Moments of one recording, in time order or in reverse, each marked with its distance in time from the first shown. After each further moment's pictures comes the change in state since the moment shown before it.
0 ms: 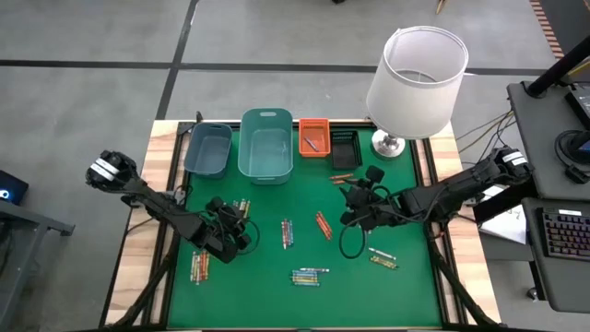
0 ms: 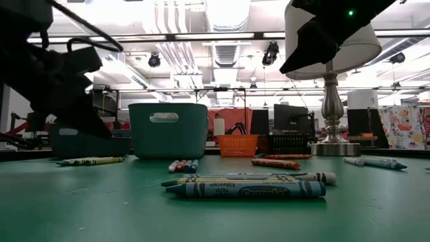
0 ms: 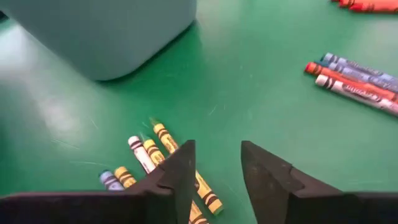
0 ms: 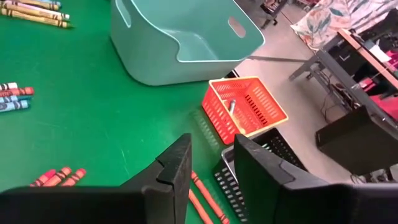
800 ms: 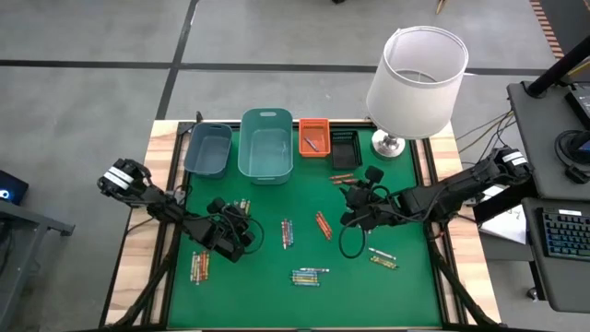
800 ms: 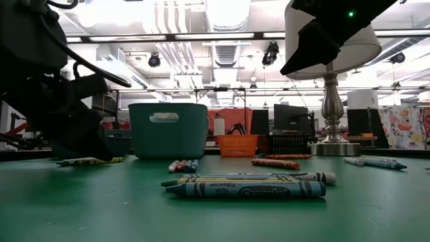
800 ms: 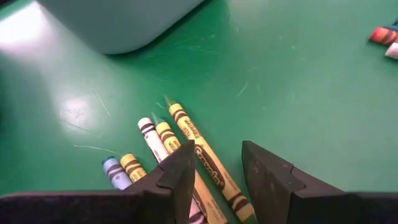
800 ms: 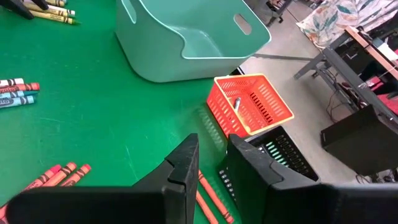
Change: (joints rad) left arm 0.048 0.156 0.002 0.028 0.003 -0.059; right arm -0.001 0.000 -0.004 0.000 -0.025 0.000
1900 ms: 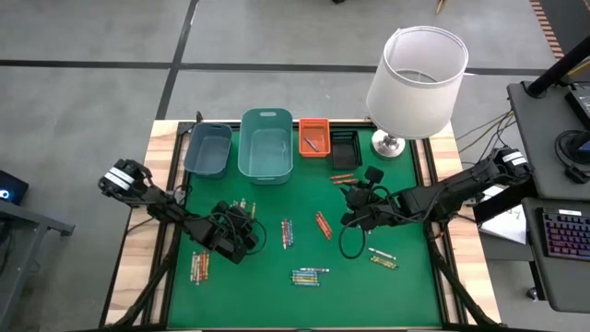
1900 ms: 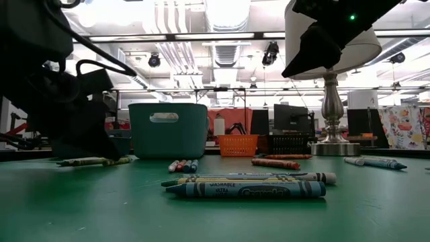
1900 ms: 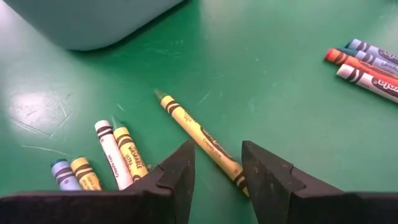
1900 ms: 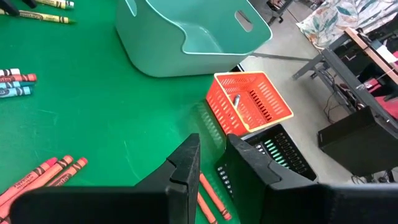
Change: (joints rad) left arm 0.001 0.012 0.008 0.117 0.021 -0.008; right arm 0.000 0.000 -0.013 0.000 0.000 -0.013
